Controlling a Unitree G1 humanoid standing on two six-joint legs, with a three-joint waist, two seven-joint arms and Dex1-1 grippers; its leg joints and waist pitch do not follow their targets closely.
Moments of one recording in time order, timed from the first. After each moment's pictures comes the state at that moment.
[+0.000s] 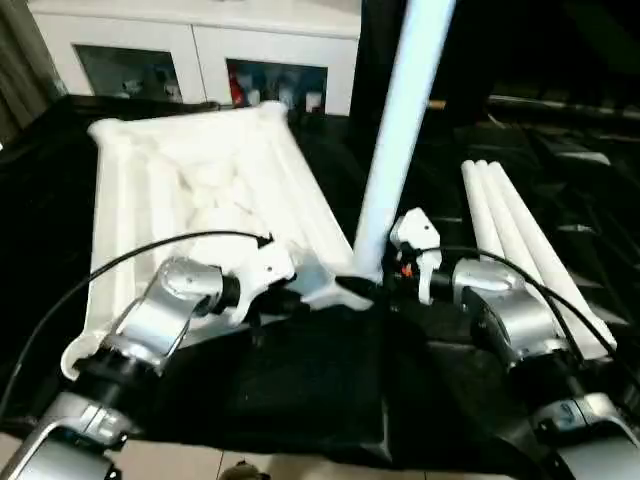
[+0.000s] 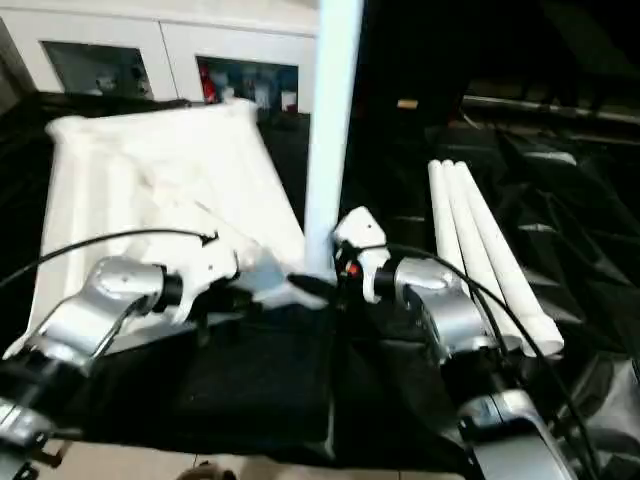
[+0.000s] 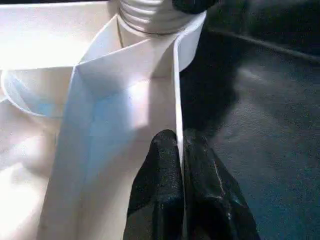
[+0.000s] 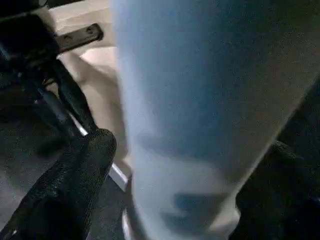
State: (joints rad) left arm -0.50 0.46 -0.33 0.30 0.00 0.30 -1.11; right arm -0.52 -0.32 0.20 0.47 0.15 0.14 0.98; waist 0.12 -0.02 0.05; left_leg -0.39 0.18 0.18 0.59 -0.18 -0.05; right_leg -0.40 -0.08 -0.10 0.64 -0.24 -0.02
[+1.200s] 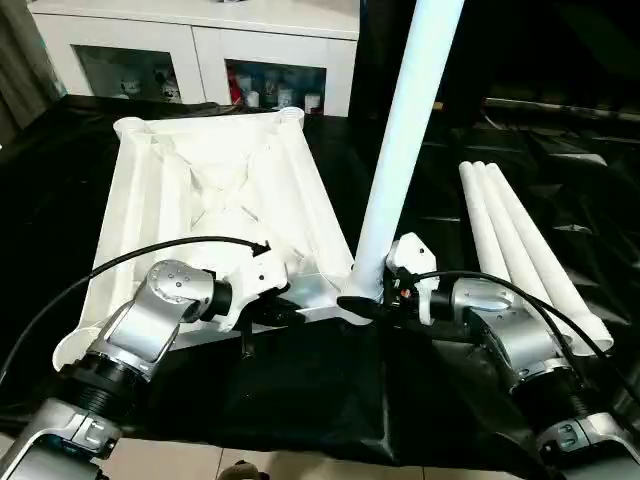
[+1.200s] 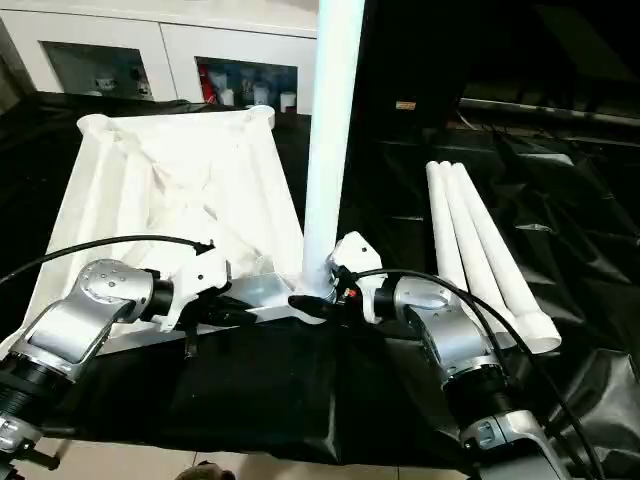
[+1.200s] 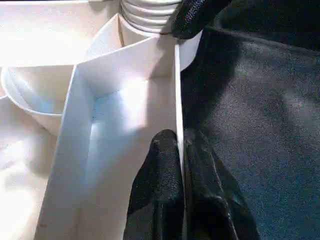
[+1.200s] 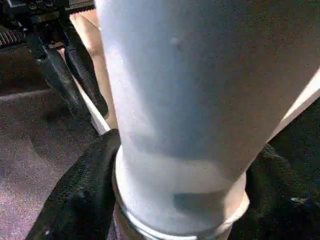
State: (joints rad) left arm -0.48 0.49 -0.33 0.28 -0.01 0.27 -1.16; right arm -0.46 -0.31 0.22 0.45 0.12 0.10 0.99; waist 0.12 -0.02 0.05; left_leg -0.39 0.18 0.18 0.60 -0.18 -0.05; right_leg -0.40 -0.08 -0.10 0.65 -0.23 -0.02
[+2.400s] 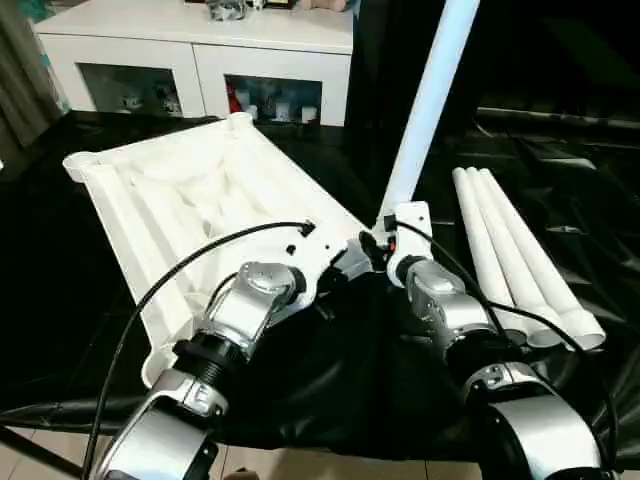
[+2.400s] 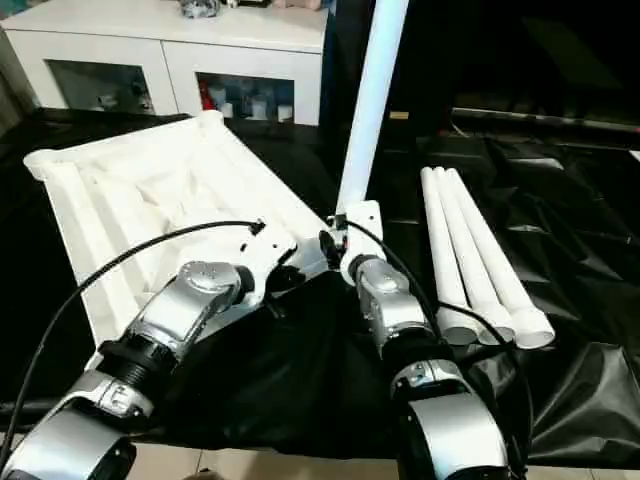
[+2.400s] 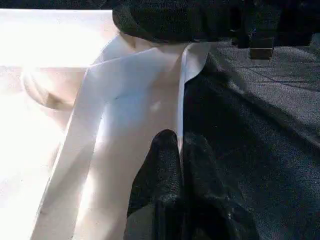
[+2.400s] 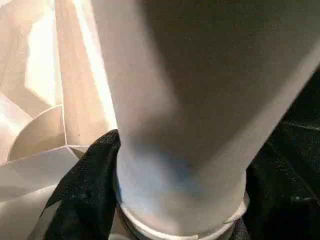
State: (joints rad) left arm -0.64 0.09 -0.27 0.57 0.08 0.44 -0.60; right arm -0.73 -0.02 -0.02 1.00 0.09 0.04 0.14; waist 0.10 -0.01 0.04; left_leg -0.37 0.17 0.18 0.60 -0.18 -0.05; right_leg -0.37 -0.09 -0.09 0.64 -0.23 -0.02
